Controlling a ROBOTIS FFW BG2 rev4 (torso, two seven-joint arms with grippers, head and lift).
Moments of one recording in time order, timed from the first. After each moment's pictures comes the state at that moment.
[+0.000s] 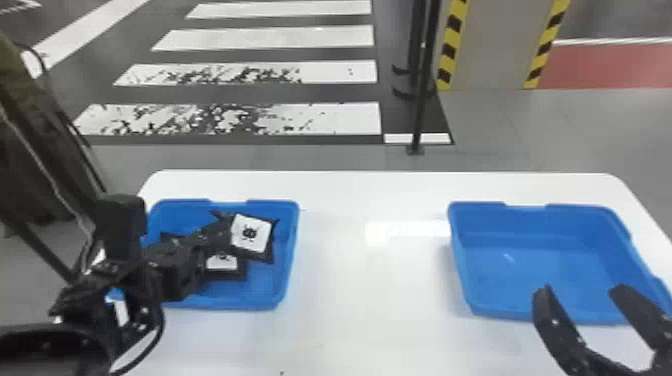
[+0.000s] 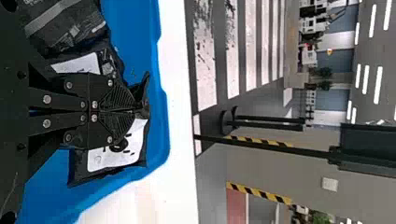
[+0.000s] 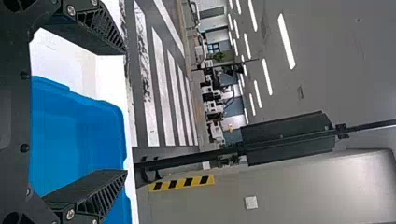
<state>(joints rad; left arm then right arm) 0.25 0.10 0.23 -2.14 0.05 0.72 -0.44 0.78 -0.07 -0.11 -2.21 -0.31 -0.10 0.28</state>
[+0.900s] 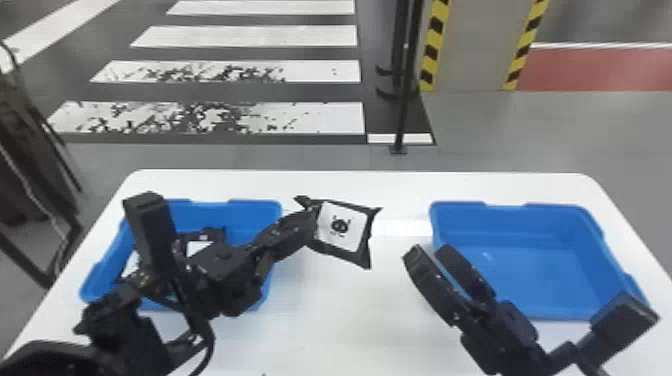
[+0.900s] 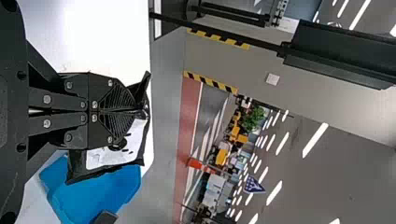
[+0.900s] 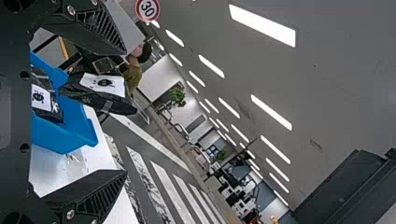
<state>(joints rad) 0.33 0.12 0.04 -2.27 0.39 0.66 -0.50 0.49 -0.15 0.10 -2.04 -0.79 0.13 0.50</state>
